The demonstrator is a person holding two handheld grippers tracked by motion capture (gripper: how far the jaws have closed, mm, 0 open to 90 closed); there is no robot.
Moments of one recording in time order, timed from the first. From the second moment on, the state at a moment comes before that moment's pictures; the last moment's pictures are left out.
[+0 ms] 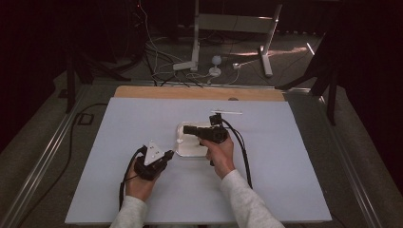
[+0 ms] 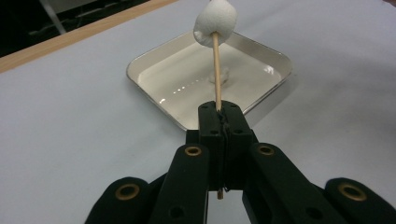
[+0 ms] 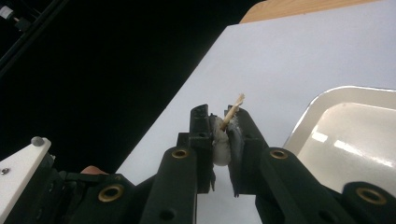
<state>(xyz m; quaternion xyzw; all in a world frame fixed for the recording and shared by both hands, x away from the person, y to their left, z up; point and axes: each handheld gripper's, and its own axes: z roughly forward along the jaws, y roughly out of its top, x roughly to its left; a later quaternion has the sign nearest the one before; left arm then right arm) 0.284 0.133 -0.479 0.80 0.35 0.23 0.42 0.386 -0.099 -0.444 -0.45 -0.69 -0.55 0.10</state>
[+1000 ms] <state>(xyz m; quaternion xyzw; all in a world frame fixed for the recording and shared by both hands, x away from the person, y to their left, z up) 0.283 0.136 -0.480 0.80 0.34 0.22 0.44 0.394 -0.111 -0.435 -0.46 -0.68 -0.56 0.09</state>
